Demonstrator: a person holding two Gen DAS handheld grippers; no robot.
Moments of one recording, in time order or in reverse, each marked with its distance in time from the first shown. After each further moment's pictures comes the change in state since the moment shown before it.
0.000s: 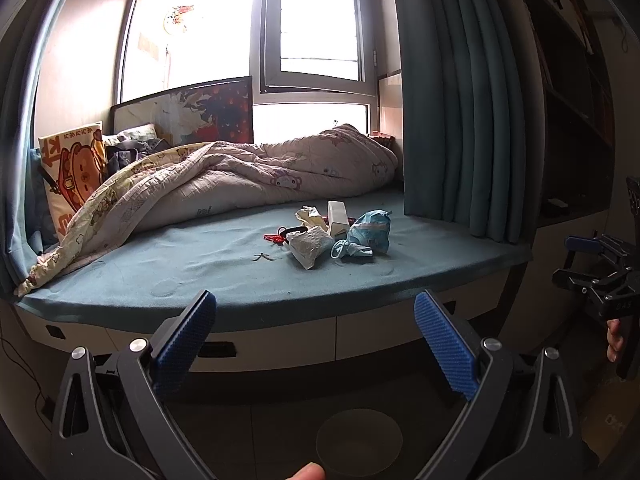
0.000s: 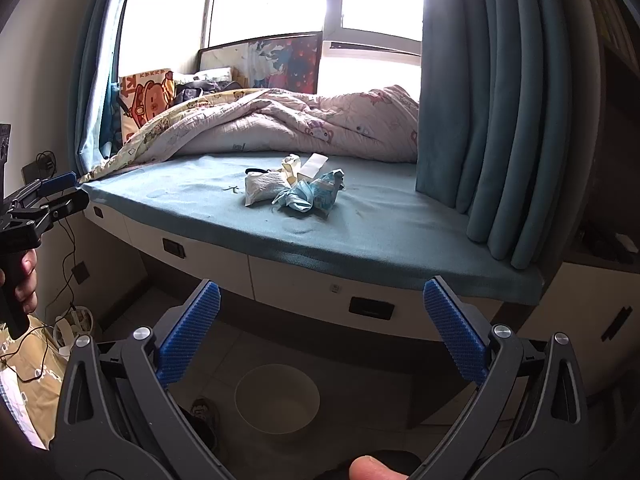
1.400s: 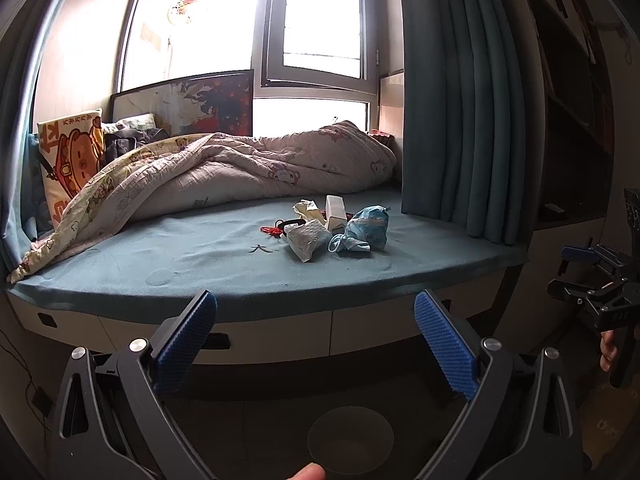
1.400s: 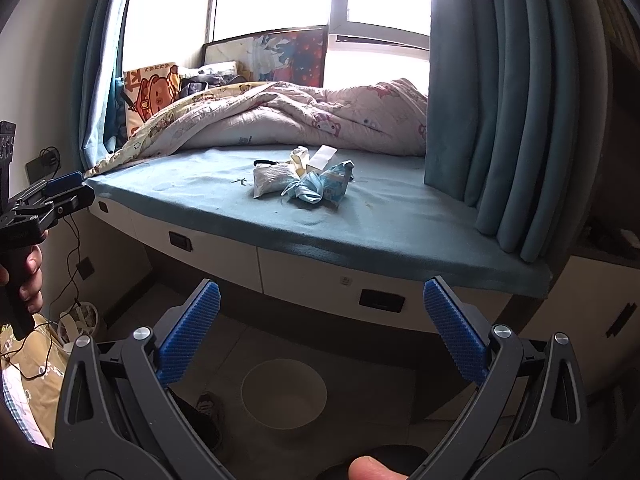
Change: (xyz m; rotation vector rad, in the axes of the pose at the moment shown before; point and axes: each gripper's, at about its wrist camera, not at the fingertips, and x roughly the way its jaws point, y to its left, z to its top) left arm 0.003 0.004 -0.005 -0.032 0.018 -0.019; right arm 0.005 0.012 -0.006 -0.004 0.024 0.015
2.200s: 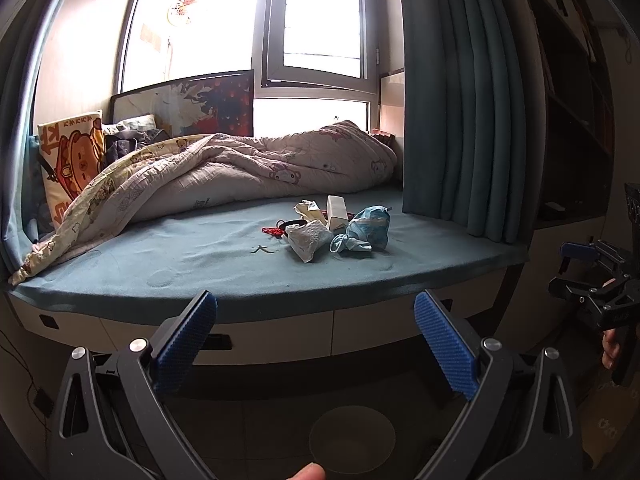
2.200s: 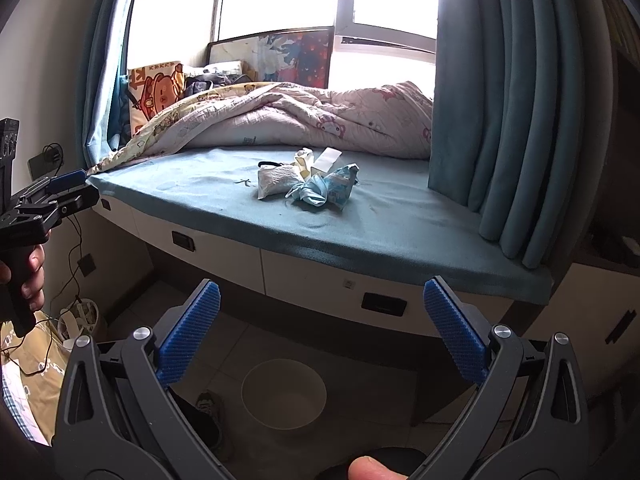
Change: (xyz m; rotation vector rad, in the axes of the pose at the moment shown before) left arm 0.001 0.000 0.000 0.006 0.000 0.004; right arm 0.000 0.002 0.002 -0.019 -0.004 0.010
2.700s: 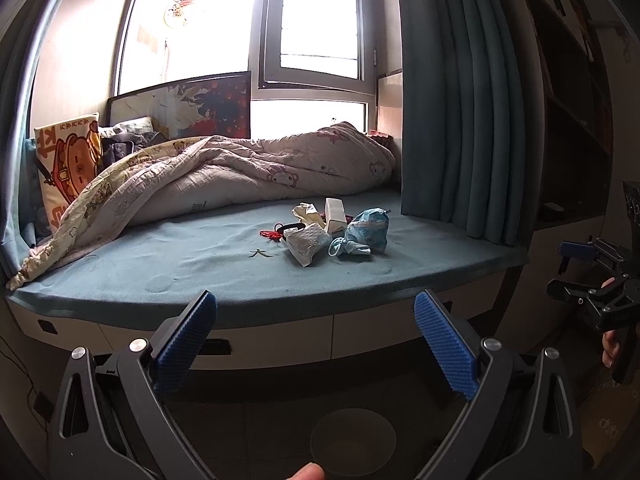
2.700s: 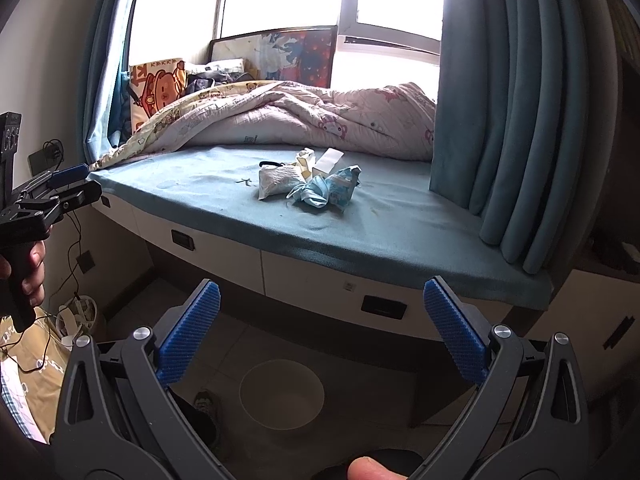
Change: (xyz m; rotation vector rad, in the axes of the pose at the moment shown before) left arm 0.003 0.003 0.004 0.003 -0.003 -0.012; right arm 0.002 0.002 0.005 -0.014 0.006 0.001
